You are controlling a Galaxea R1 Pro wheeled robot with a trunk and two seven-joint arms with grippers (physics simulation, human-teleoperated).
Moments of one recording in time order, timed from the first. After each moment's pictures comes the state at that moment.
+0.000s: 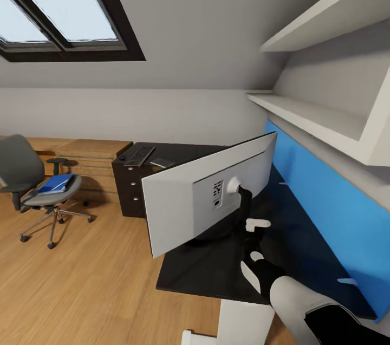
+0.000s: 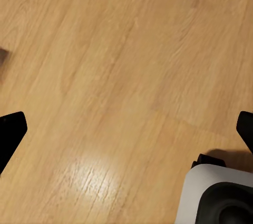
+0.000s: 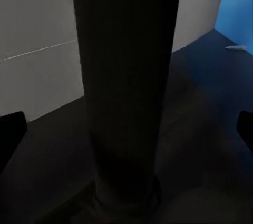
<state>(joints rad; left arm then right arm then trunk) 0.06 0.10 -0.14 -0.08 0.31 -0.66 0.20 -0.80 0.09 0.24 -0.20 -0.16 -0.46 -0.30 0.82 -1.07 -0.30</state>
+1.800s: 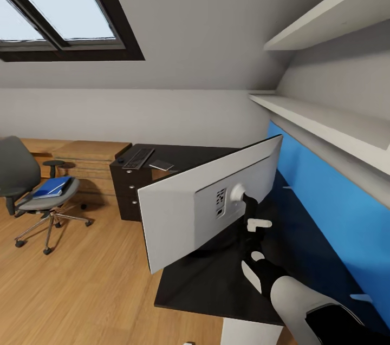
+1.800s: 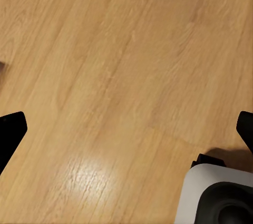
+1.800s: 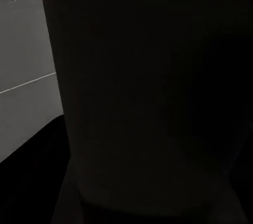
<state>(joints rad) 0.06 0.10 -0.14 -0.08 0.31 -0.66 0.20 -0.80 0.08 0.23 -0.20 -0.15 -0.45 -0.32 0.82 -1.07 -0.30</state>
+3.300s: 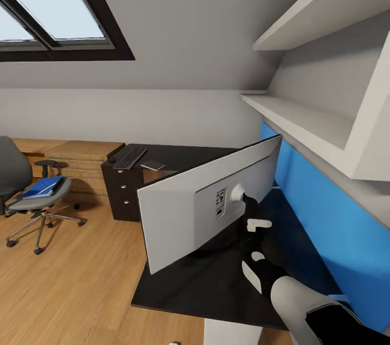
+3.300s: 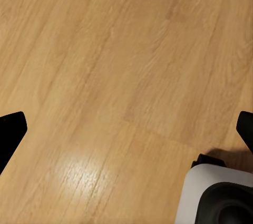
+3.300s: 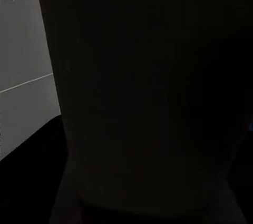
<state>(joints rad) 0.06 0.10 -0.13 -0.08 0.31 -0.66 0.20 -0.80 0.08 0.24 -0.20 -0.15 -0.46 -0.31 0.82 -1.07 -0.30</state>
